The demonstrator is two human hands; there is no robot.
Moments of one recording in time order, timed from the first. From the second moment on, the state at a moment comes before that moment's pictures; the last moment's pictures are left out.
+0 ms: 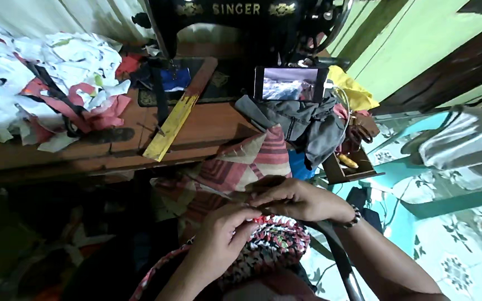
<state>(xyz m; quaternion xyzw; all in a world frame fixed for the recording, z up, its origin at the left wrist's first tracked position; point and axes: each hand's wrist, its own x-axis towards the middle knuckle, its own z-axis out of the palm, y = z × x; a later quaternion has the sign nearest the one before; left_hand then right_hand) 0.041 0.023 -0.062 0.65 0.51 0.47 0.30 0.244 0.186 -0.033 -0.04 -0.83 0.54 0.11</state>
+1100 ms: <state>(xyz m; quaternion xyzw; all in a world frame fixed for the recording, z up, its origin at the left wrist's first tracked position) 0.045 0.005 -0.026 0.61 0.53 0.47 0.35 0.268 0.154 -0.039 -0.16 -0.81 0.53 0.20</state>
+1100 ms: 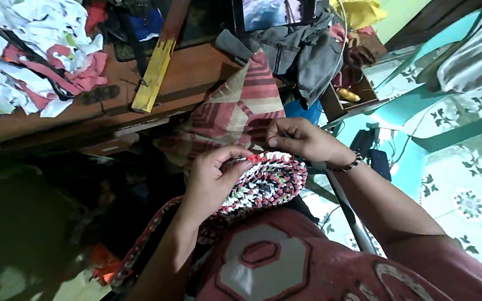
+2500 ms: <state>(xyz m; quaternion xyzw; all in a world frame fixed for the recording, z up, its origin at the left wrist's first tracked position) 0.047 0.008 -0.027 0.58 0.50 0.49 0.41 0.268 0.134 -0.068 -0.10 -0.77 0.57 0.27</state>
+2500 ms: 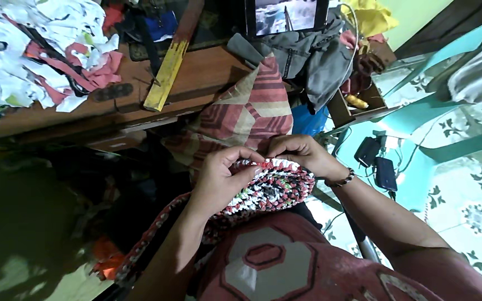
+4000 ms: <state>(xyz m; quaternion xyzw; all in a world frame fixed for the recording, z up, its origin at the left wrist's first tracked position) 0.048 0.006 -0.033 0.58 0.50 0.52 0.38 0.256 0.128 0.004 -0.05 -0.89 0.35 0.28</state>
